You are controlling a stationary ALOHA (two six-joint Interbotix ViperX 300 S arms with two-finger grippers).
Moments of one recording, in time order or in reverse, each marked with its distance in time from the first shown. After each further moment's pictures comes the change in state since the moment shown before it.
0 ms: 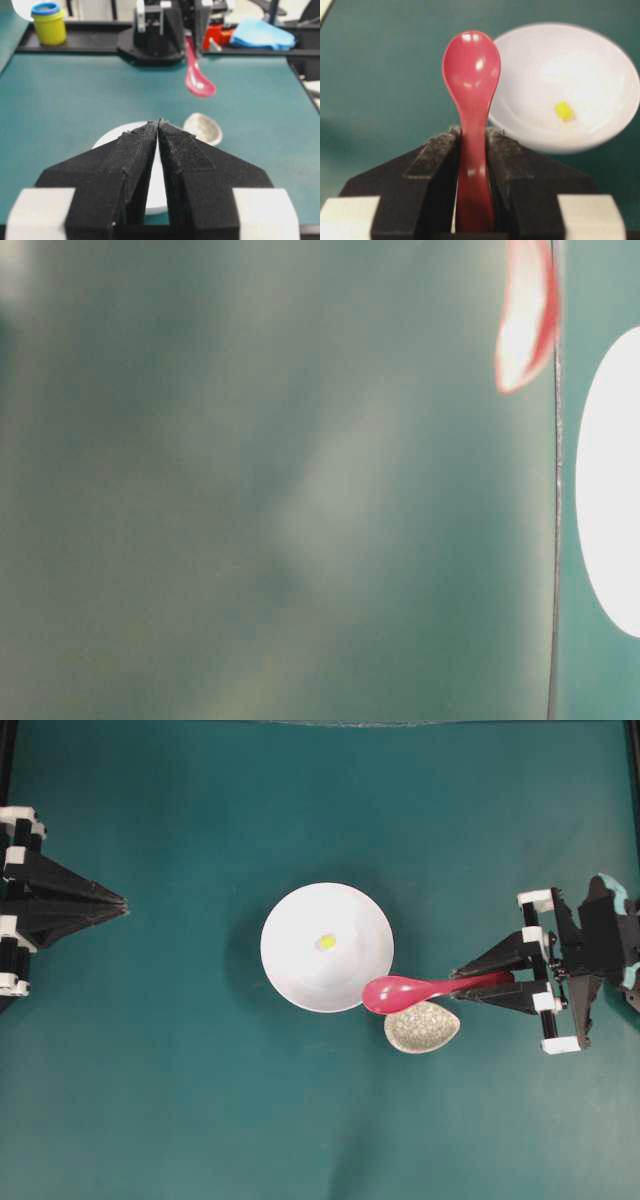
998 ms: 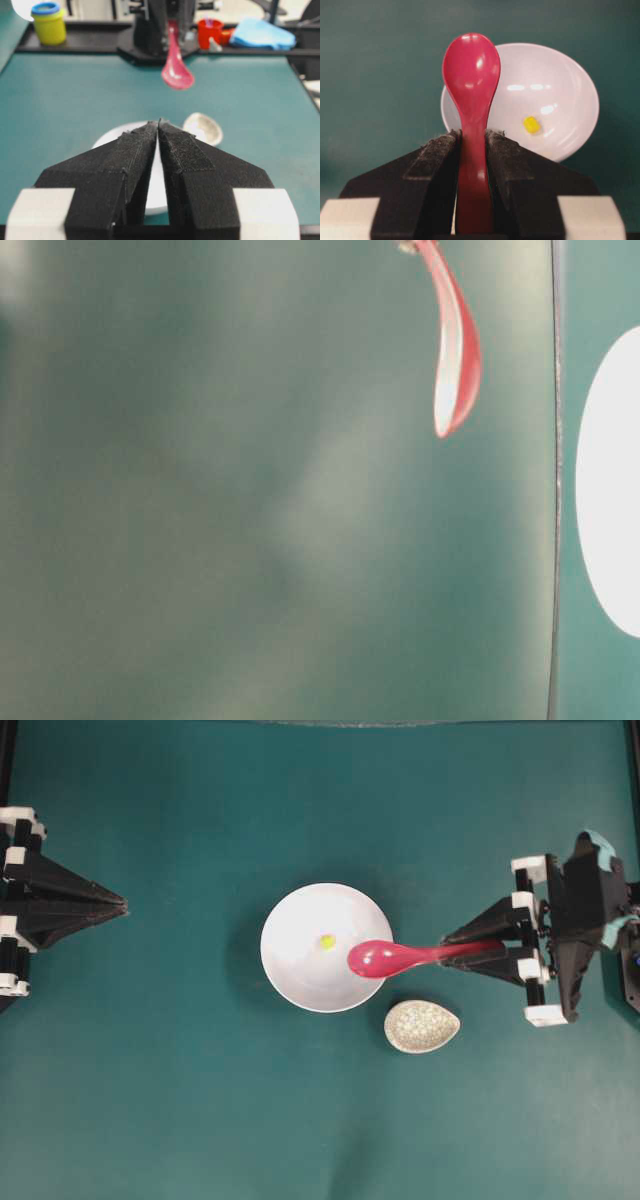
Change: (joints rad) left arm 0.002 -0.002 0.000 0.000 0.000 0.000; right arm -0.135 -0.021 -0.117 -0.006 0.209 0.005
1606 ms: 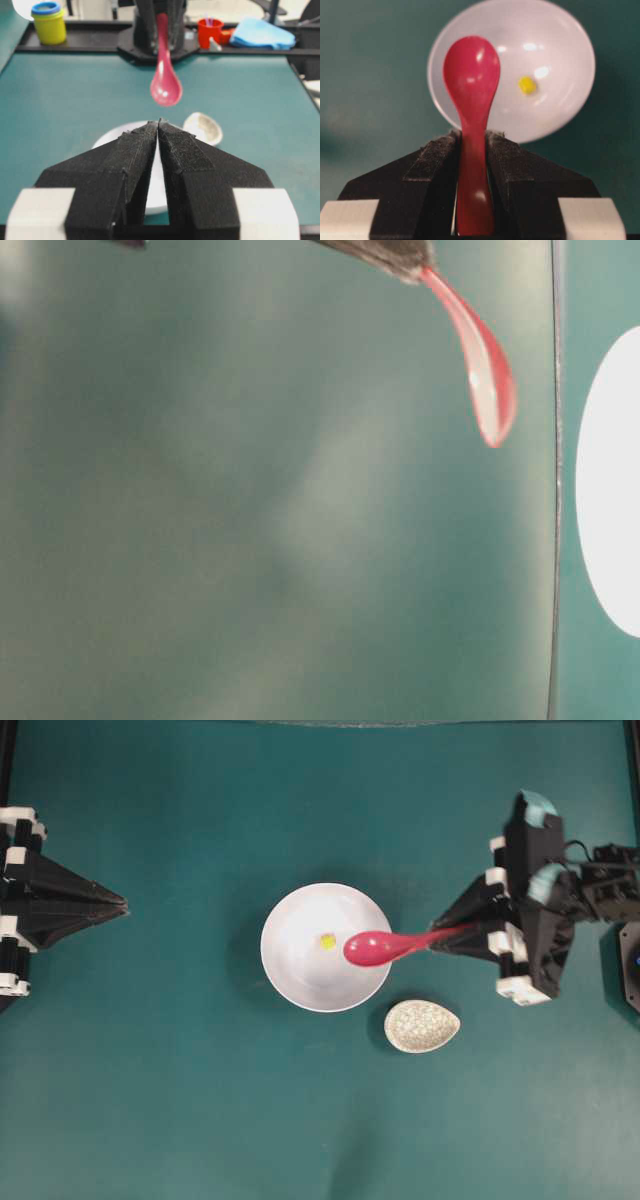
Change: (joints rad) left arm -0.002 0.002 0.000 0.000 0.000 0.000; right arm -0.132 0.080 -0.213 0.002 0.422 0.058
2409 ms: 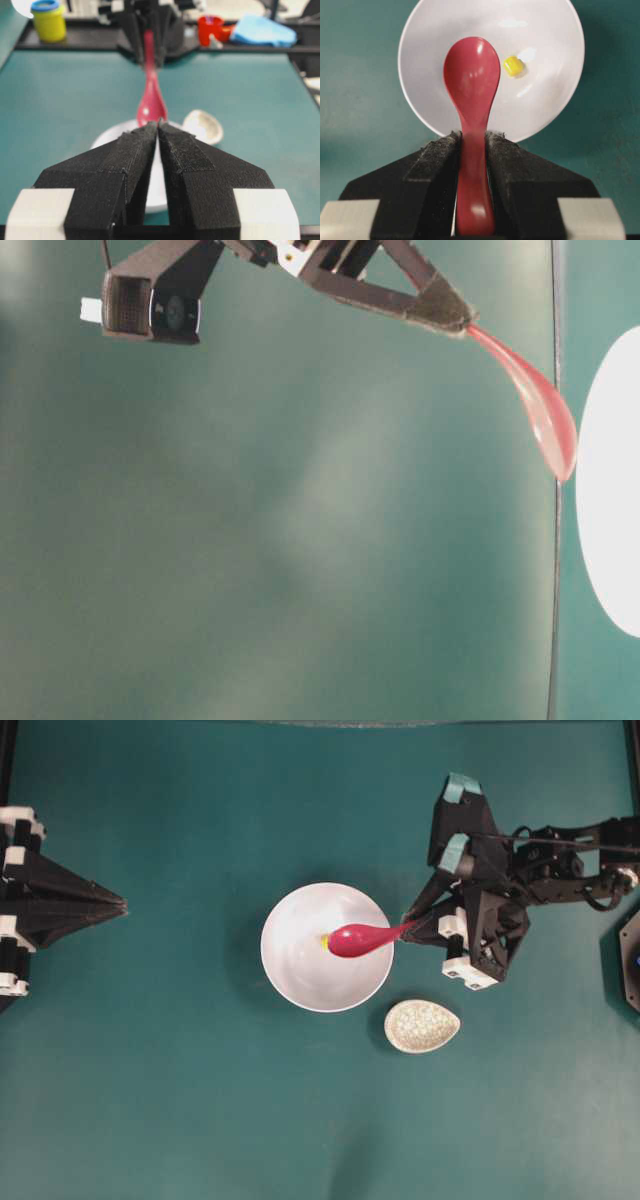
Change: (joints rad) left arm 0.002 -0.012 -0.003 0.002 0.018 0.000; right arm -0.049 0.173 -0.155 0.000 0.155 0.074
